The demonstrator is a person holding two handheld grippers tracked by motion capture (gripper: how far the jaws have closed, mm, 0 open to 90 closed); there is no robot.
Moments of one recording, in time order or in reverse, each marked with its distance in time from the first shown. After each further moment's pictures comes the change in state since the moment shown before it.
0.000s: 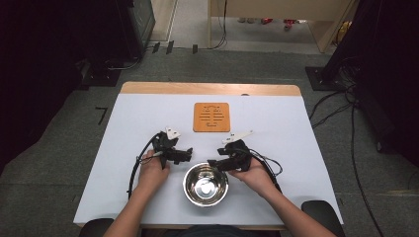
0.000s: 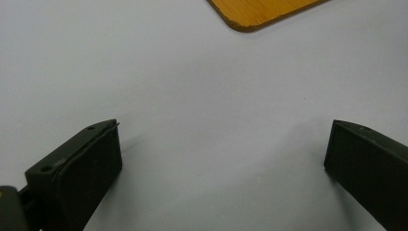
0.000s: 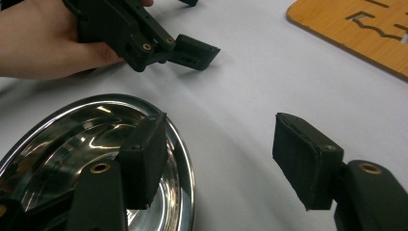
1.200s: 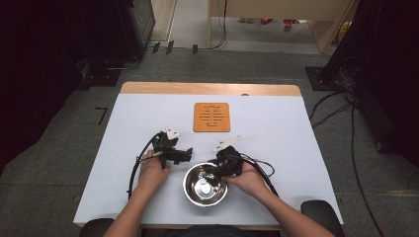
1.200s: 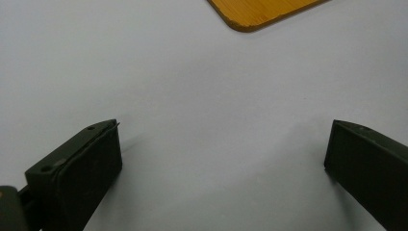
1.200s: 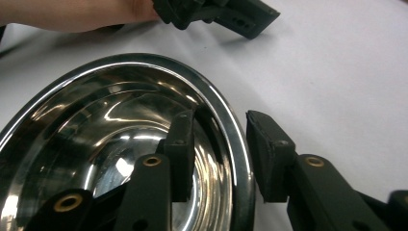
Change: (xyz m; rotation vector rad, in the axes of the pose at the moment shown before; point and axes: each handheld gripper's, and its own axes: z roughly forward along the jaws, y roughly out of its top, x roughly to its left) left arm 0.000 0.000 0.000 0.000 0.000 0.000; right arm 0.012 -0.006 0.023 0.105 0.099 -0.094
